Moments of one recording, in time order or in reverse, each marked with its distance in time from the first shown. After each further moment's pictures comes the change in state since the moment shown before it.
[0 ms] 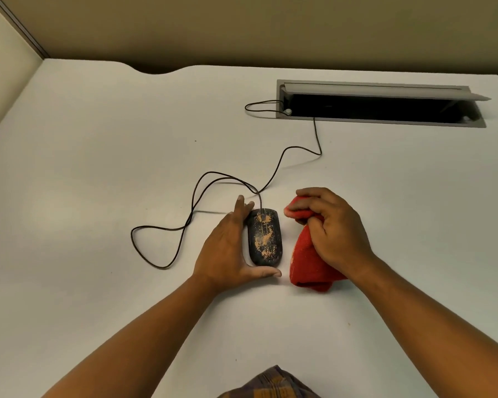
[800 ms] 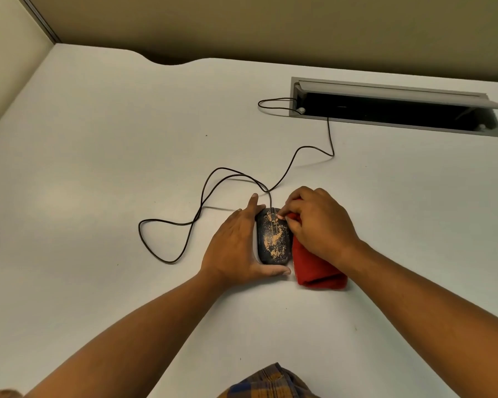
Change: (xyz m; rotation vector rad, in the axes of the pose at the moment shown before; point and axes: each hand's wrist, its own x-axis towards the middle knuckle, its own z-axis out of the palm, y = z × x) left_hand 0.005 0.003 -0.001 0.087 0.035 -0.007; right_hand 0.032 -0.007 0.028 -0.438 -0.226 -0.079
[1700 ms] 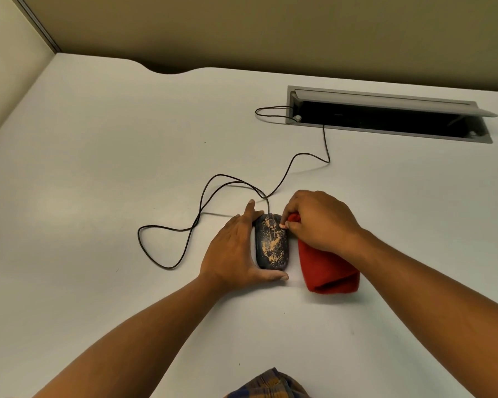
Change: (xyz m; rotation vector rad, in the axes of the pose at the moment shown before) left_hand 0.000 -0.001 0.000 -0.011 -0.014 -0.025; right_hand 0.014 -0.001 -0.023 -0.013 -0.154 0.049
